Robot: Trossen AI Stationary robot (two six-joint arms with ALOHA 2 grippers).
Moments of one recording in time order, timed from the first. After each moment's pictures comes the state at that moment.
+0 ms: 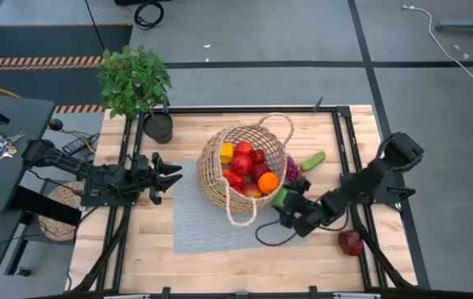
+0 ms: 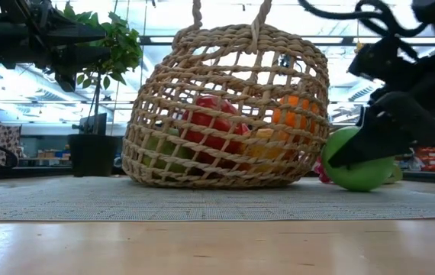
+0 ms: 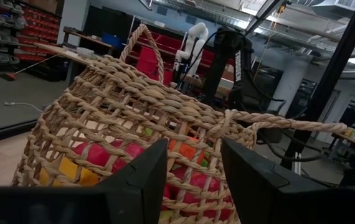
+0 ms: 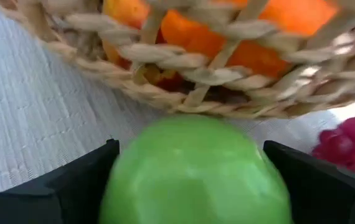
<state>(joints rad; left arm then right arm) -0.32 0.43 0.01 0.59 -0.53 -0.28 0.56 1.59 0.57 -0.08 0.87 0.74</state>
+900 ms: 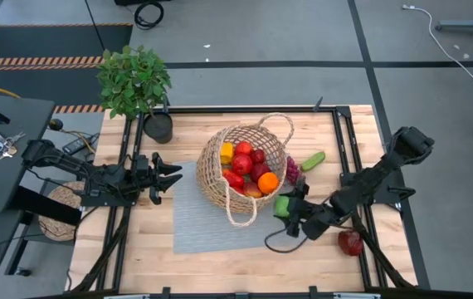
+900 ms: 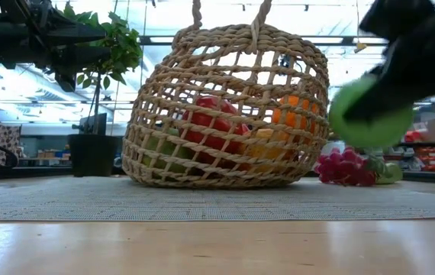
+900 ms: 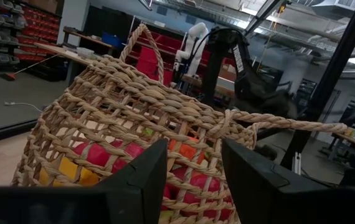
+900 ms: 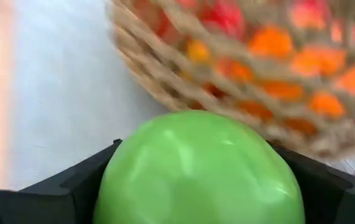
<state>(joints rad) -0.32 0.43 0.01 0.59 -0.53 -0.28 0.63 1.44 0.61 -0.08 0.79 0.61</state>
